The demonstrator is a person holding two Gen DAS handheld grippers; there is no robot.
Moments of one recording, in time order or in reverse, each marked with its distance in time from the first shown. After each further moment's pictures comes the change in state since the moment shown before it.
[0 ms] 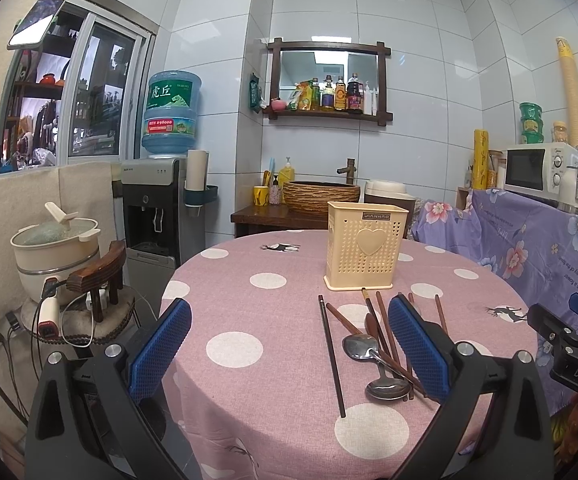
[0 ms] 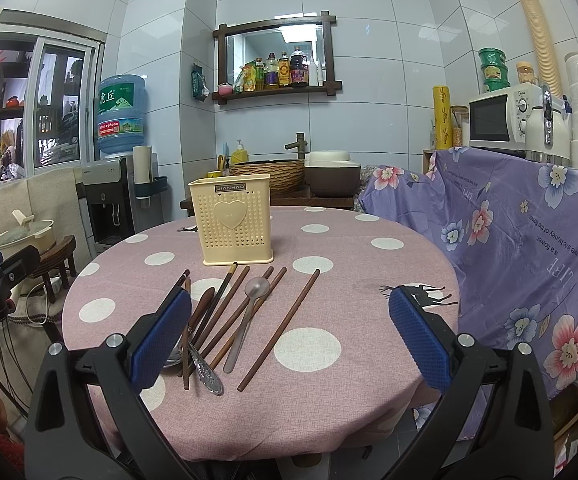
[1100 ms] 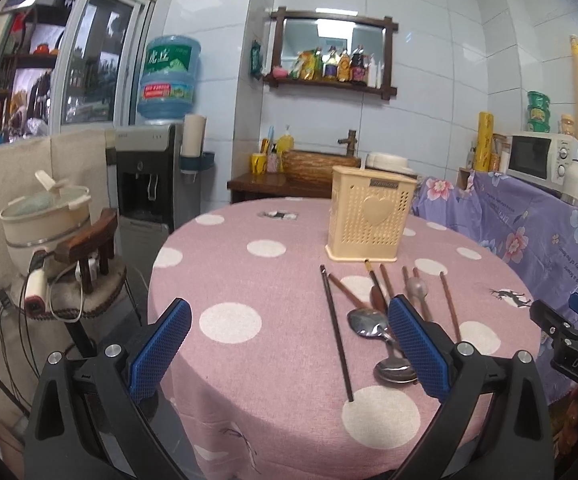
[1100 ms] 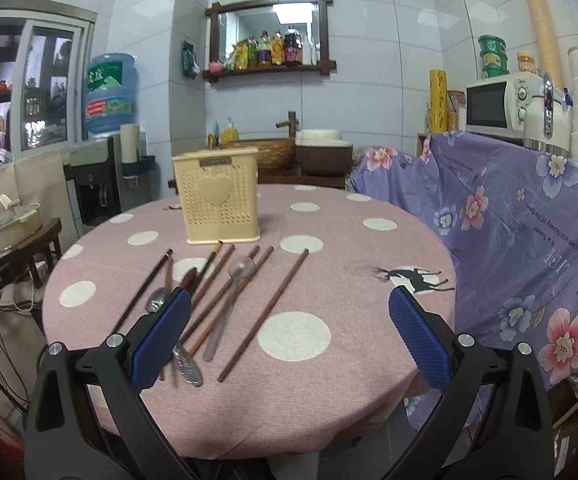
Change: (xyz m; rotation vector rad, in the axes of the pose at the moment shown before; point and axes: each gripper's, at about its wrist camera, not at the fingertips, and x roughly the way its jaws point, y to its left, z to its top) left arm 0.030 0.016 -0.021 -0.038 0.133 -0.018; right arm 0.036 -0.005 -0.017 -0.006 0.106 -0.062
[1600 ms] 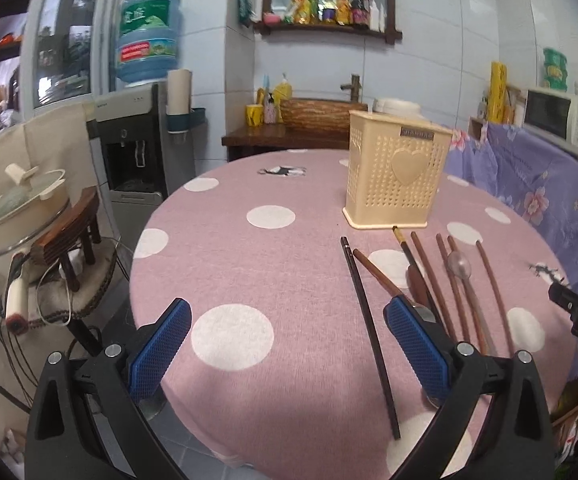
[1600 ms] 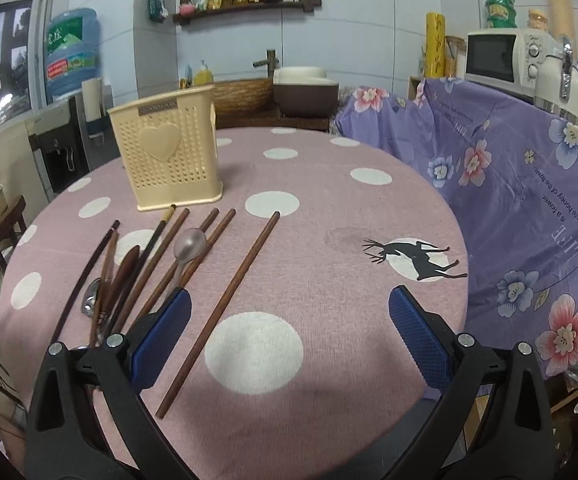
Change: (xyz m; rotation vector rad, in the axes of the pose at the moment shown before) left arm 0.082 0.001 0.024 0.089 0.207 0.005; right arm 0.097 -0.018 0.024 0.020 0.252 -0.039
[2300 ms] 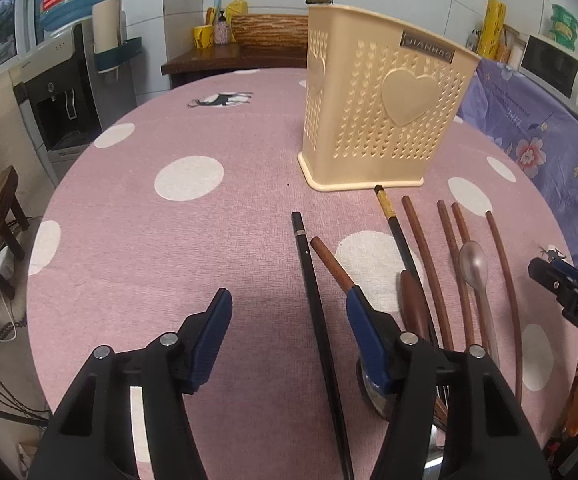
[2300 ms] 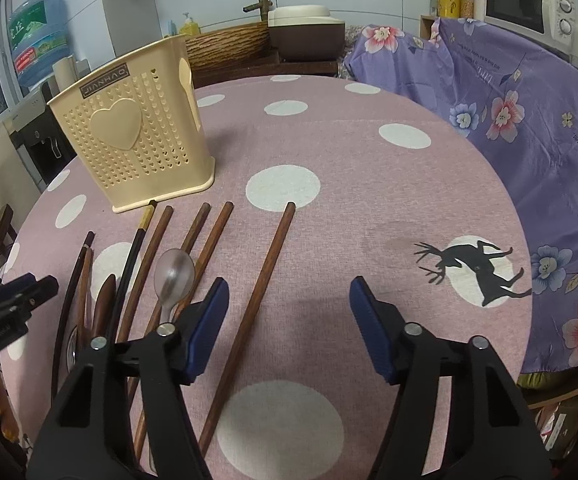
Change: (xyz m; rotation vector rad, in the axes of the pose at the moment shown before) left arm 0.109 -0.029 0.038 0.030 0.325 -0.129; right arm 0.080 0.008 0.047 0.084 0.200 0.039
